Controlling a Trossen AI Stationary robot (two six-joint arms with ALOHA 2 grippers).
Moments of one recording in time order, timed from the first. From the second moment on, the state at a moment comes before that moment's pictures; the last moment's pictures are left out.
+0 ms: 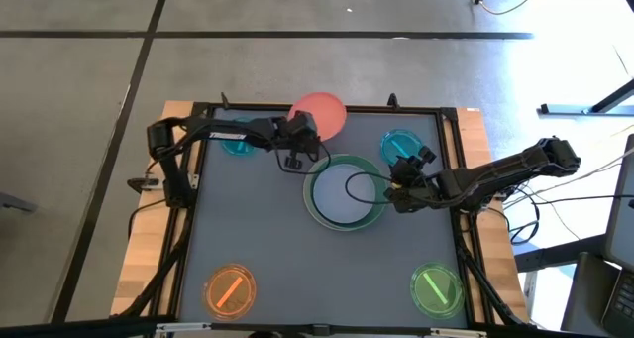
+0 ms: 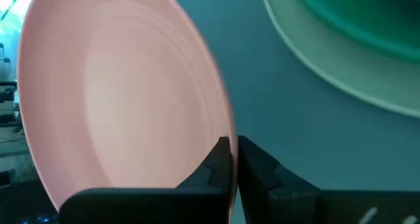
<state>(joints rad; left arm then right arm) 0.35 1.79 1.19 -0.32 -0.27 0.71 0.26 1.15 0.73 -0.76 0.95 0.52</state>
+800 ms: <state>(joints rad) 0.07 1.70 1.19 -0.30 0.04 0.58 0.26 1.15 0.73 -0.75 0.95 0.52</state>
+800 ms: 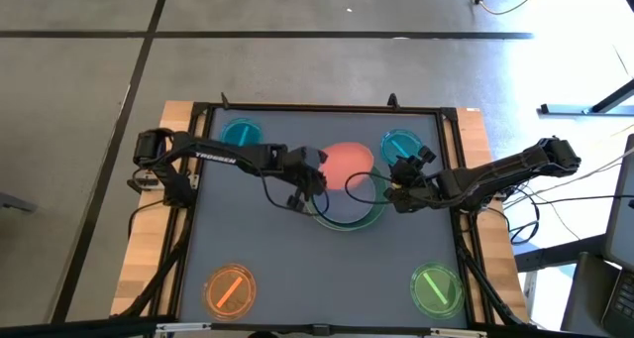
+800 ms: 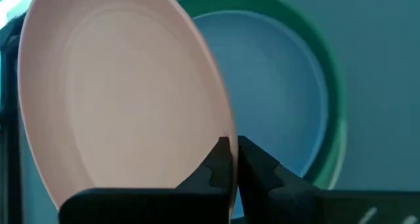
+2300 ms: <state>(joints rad) -0.08 1.70 1.19 -0.38 -0.06 0.27 0.25 1.15 0.72 -0.67 0.95 0.44</state>
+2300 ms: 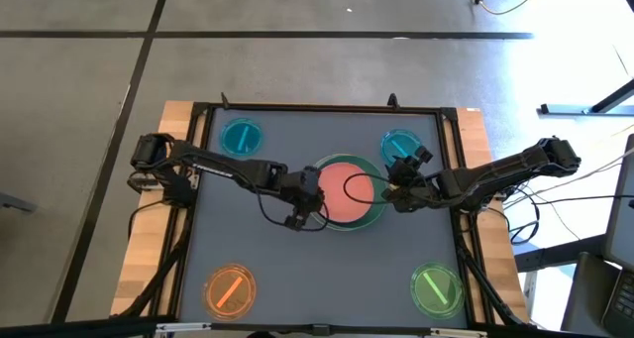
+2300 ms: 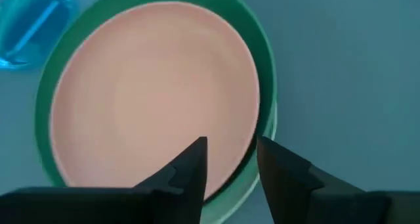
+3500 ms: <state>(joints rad) -0.30 1.29 1.09 -0.83 -0.18 -0.21 0.04 1.15 0.66 -0.33 0.86 0.01</state>
